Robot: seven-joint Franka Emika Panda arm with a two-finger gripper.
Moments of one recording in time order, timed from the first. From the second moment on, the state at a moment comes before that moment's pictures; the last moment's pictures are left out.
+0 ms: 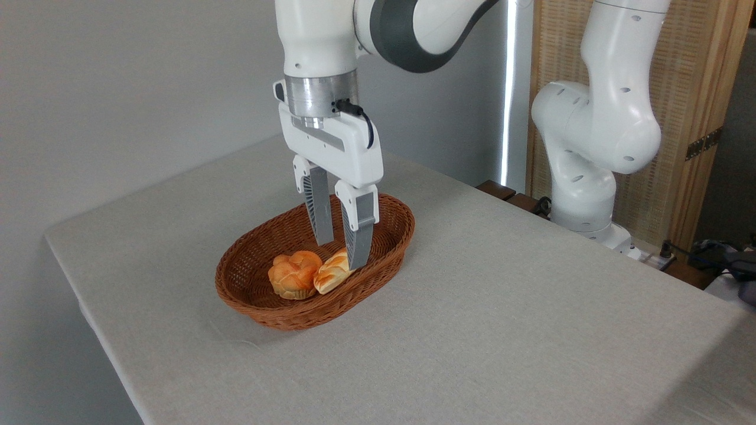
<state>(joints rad) -0.28 -0.26 0.11 -2.20 0.11 2.05 0.65</state>
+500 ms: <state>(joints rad) -0.32 -0.26 0.11 -2.26 0.12 2.12 0.65</state>
